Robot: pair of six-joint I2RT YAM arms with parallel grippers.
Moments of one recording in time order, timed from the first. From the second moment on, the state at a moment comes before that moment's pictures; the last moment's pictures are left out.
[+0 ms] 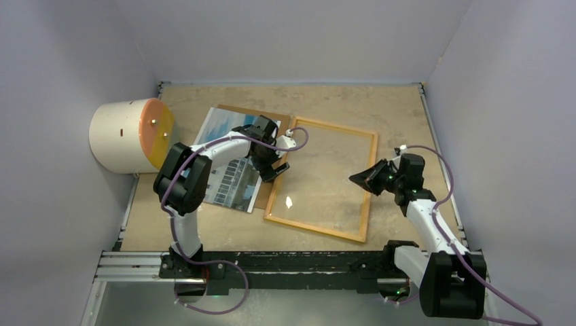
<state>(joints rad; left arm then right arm) -0.54 1.91 1.30 -0.58 0.19 0.50 -0.05 0.99 0.46 -0.17 -0.64 0.90</state>
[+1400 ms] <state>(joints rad) -0.54 1.90 1.28 -0.57 0.22 0.50 -0.02 0.95 0.44 0.06 -0.70 1.09</state>
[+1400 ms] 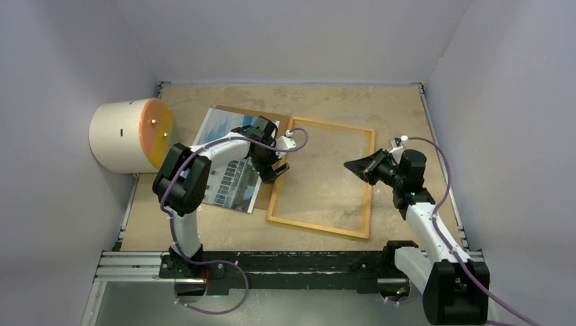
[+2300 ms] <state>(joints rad) -0.54 1.89 1.25 -0.54 0.23 0.51 0.07 1.05 0.57 -0.18 -0.62 0.79</state>
